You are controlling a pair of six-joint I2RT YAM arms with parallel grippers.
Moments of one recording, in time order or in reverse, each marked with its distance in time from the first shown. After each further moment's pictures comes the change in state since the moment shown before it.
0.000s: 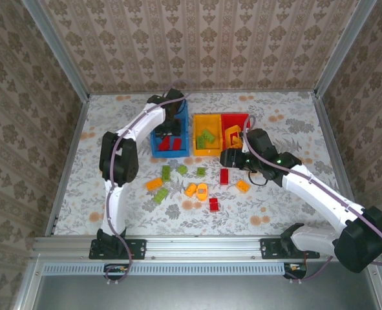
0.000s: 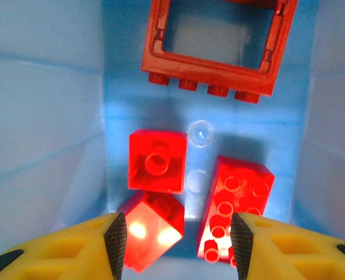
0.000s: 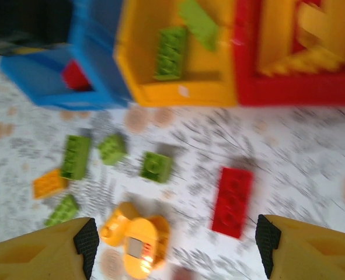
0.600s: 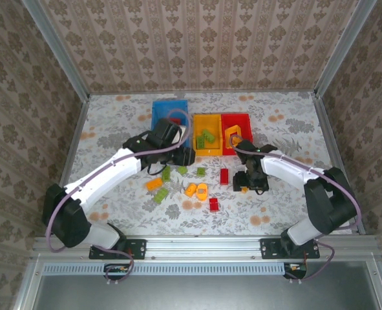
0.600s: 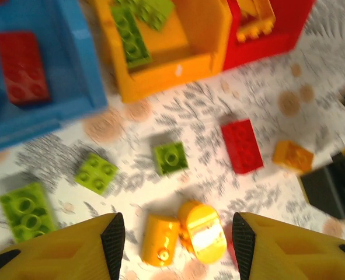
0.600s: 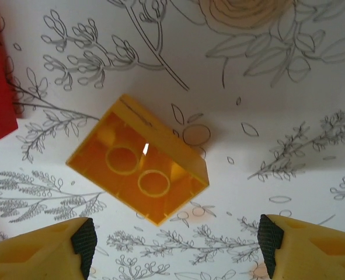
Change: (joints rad) left arm -0.245 -0.772 -0.771 0.416 0.321 0.051; right arm -0.029 0.363 0.033 -0.380 0.072 -0.100
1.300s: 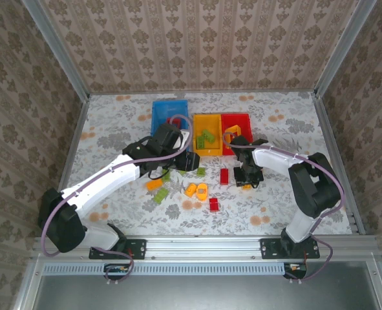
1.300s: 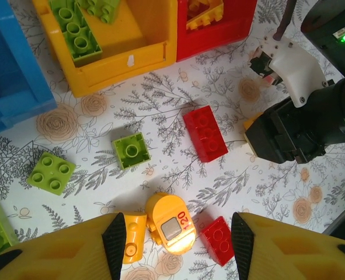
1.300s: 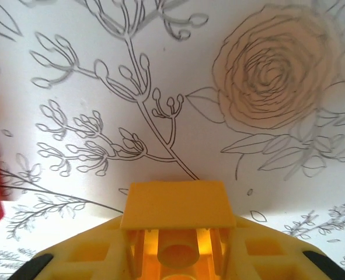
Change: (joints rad) left arm -0.044 -0.039 -0.032 0.065 0.040 -0.004; right arm -0.023 0.141 0.082 0.048 0.044 -0.068
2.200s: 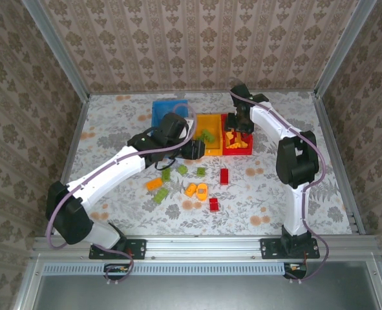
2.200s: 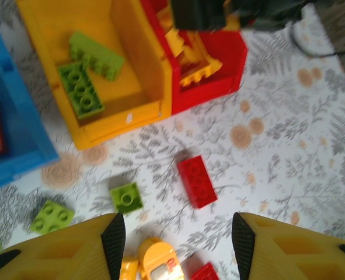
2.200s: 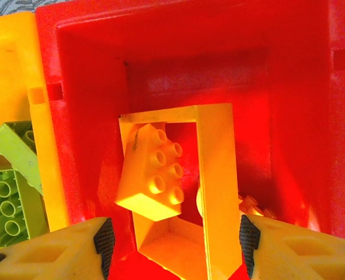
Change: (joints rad) left arm -0.007 0.084 0.126 0.000 -0.067 -0.037; right arm -0.156 0.394 0.790 -0.061 -0.017 0.003
